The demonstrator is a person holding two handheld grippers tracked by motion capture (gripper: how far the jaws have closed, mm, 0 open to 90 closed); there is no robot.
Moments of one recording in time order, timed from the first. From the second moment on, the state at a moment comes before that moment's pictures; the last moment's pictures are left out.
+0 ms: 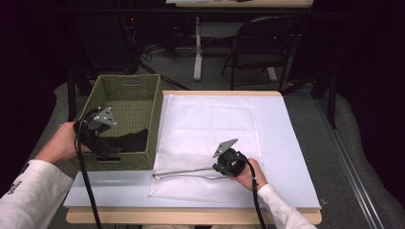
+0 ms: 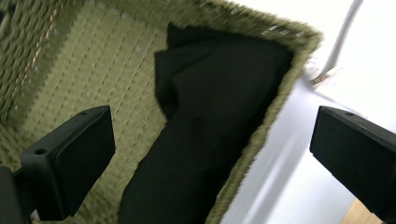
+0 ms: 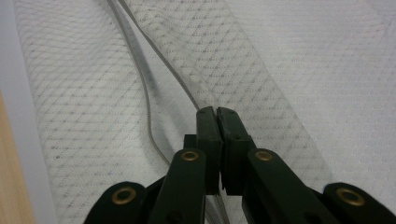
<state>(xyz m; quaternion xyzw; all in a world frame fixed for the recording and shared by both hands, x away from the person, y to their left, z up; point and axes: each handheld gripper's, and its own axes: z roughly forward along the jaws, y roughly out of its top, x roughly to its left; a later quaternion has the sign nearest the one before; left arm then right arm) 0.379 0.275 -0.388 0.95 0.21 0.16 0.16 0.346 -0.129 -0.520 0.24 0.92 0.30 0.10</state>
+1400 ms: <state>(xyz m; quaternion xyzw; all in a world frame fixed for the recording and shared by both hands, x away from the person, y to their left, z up) 0.449 0.263 -0.450 0.97 0.22 0.03 0.06 0.347 -0.129 -0.521 0.24 0.92 0.29 0.09</state>
